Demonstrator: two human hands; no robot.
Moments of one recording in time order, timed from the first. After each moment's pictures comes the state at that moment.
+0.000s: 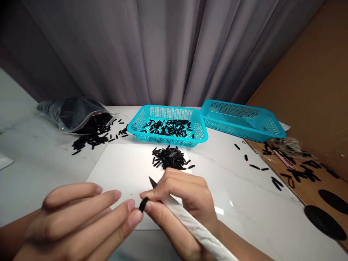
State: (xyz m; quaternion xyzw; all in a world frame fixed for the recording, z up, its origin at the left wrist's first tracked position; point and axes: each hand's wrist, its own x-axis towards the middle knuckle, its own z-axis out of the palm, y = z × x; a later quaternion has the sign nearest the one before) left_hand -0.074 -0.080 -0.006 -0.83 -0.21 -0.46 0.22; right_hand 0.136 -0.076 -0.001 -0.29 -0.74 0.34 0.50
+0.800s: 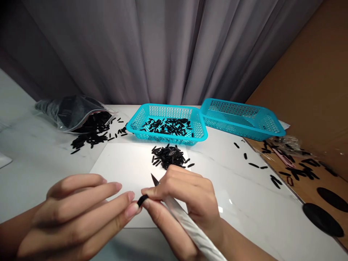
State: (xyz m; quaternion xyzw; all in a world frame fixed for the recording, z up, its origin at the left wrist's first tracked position) left_hand -0.075 -0.067 -0.028 -0.83 -0.21 -0.48 0.18; right_hand 0.138 -0.075 0.005 -0.27 -0.78 0.26 0.50
